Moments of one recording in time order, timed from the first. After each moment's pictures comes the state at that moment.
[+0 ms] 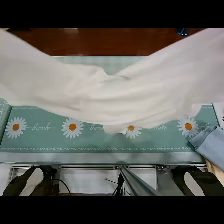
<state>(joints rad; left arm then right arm) 0.47 -0.88 1.92 0.71 -1.69 -1.53 -0.11 -0.75 1.85 -1.23 1.44 1.54</state>
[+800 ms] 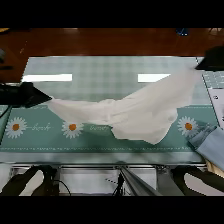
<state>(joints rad) 0.23 -0.91 1.01 0.85 -1.46 -1.45 -0.04 -1.26 1.78 -1.31 1.70 1.43</state>
